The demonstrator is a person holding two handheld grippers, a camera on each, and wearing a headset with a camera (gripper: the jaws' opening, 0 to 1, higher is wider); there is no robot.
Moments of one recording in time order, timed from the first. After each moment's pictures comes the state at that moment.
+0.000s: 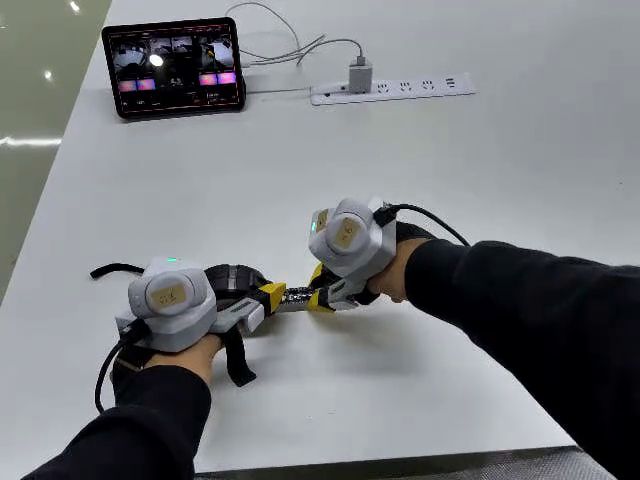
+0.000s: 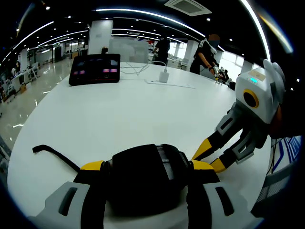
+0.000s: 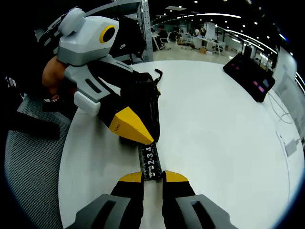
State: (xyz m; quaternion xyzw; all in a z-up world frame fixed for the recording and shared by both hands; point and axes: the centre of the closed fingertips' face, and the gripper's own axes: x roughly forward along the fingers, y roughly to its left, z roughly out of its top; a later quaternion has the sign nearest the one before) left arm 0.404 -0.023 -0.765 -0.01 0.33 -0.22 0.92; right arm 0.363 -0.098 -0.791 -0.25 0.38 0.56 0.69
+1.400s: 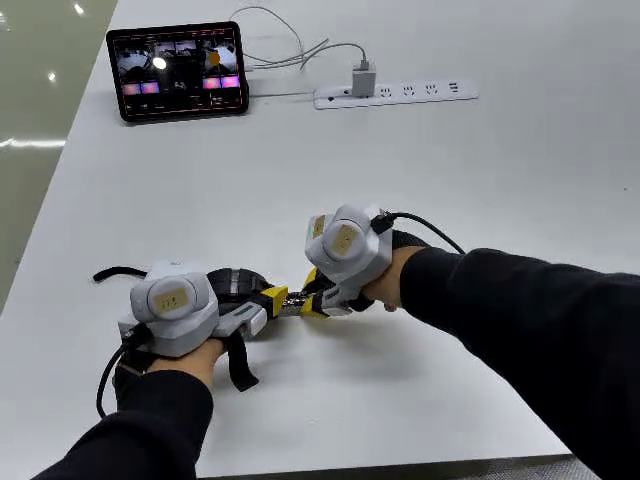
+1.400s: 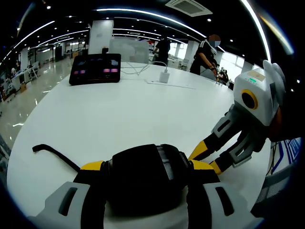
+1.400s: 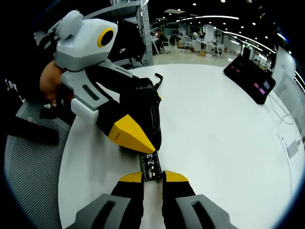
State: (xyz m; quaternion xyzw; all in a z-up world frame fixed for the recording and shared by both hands) left arm 0.403 -0.022 -0.765 -0.01 0.33 -0.21 0.92; right arm 0.365 -0.085 -0.791 -0.24 0.37 0.56 0.70
